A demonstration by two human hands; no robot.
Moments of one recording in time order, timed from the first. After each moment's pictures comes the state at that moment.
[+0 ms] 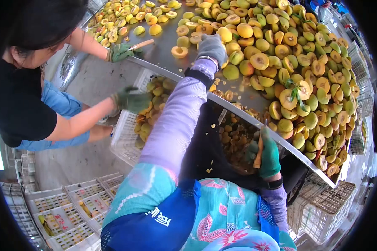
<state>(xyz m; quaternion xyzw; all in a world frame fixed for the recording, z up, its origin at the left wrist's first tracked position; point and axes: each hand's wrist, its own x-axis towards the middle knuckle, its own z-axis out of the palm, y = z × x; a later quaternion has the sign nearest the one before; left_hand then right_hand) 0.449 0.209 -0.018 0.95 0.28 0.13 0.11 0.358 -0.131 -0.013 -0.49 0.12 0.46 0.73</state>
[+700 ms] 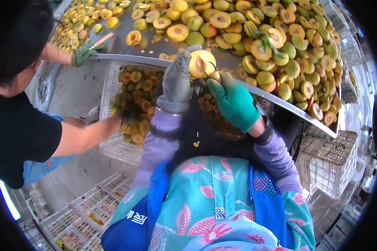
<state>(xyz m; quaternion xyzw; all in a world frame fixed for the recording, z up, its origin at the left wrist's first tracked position) 0.299 0.059 0.000 0.72 0.11 0.32 0.61 0.350 -0.090 0.013 -0.83 -0.36 0.12 0.40</state>
